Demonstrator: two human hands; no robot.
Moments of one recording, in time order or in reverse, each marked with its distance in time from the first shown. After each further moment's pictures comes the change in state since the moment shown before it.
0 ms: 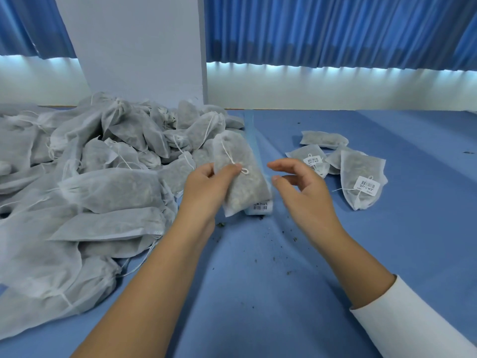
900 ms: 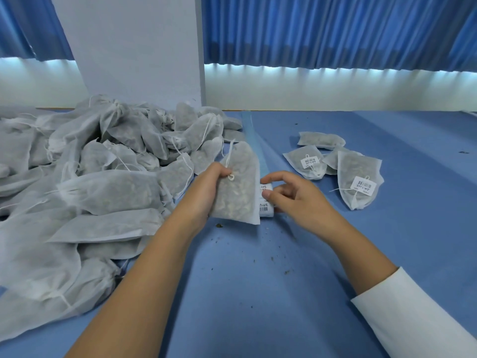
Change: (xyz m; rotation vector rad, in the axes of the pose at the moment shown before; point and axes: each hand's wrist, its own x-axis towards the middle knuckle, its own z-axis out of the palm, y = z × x) left_hand 0.017 -0.010 -0.009 -0.040 -0.193 -0.163; right_hand 0.012 0.016 -0.014 -0.126 -0.318 0.118
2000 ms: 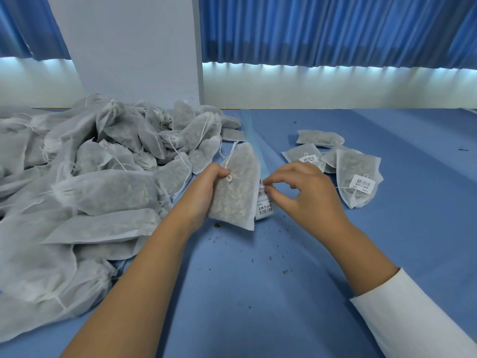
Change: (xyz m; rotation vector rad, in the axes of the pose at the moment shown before) left_hand 0.008 -0.004 -0.004 0.059 -0.080 -0.012; right_hand -0.006 -0.003 -0.006 -0.509 0.297 -0.361
